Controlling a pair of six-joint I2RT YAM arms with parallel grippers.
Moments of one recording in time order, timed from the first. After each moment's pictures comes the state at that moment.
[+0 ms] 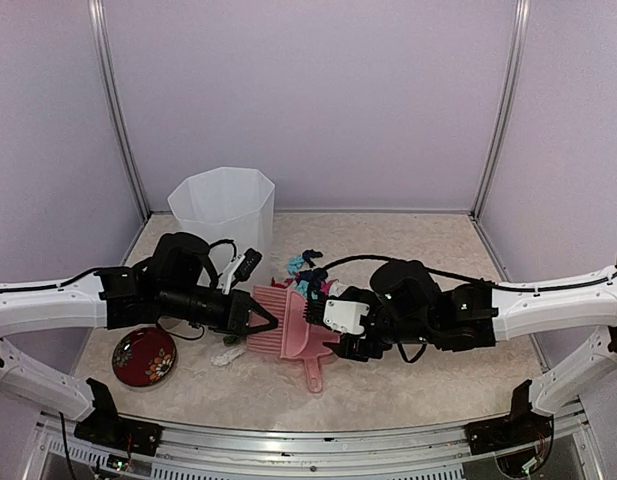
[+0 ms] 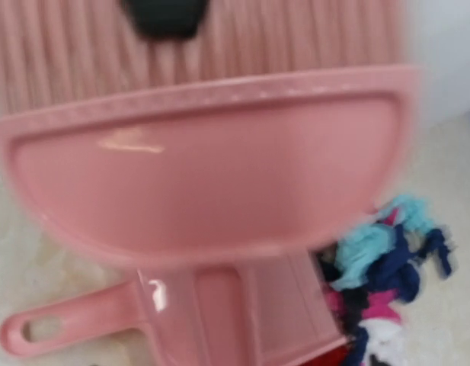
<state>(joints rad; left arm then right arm) -0.90 1.22 0.80 -0.17 0.39 -0.65 1.18 1.37 0.89 -0.11 0.16 -0.50</state>
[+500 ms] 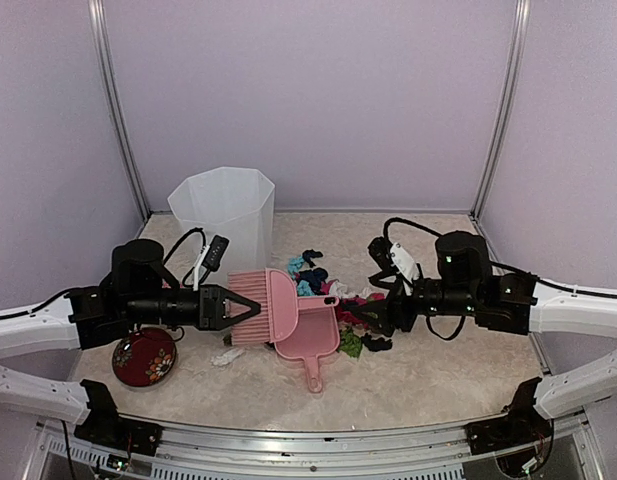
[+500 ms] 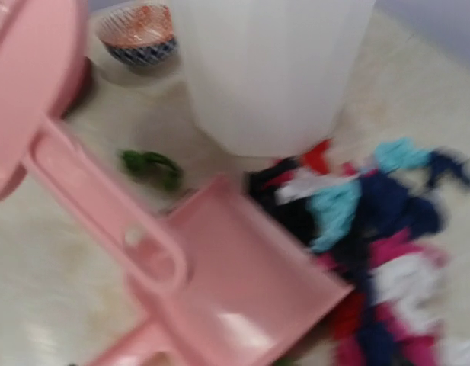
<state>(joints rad) -0.86 0.99 0.63 0.04 0.39 -0.68 0.90 1.13 0.73 -0.02 -0.16 -0.05</state>
